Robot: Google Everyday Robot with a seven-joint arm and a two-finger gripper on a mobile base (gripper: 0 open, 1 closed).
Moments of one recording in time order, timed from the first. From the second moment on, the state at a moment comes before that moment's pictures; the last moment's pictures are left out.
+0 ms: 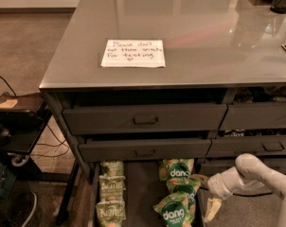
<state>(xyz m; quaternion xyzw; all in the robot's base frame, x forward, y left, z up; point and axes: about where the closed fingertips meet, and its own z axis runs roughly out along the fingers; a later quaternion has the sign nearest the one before) 0.442 -0.232 0.321 -0.67 0.63 0.33 0.23</state>
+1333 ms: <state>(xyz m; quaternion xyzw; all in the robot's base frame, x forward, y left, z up) 0.440 -0.189 0.287 -0.70 0.59 0.31 0.24</state>
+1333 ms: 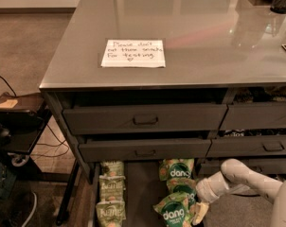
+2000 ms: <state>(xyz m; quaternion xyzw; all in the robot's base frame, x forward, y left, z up) 0.448 -0.151 0.256 -0.73 0.57 0.30 0.22</state>
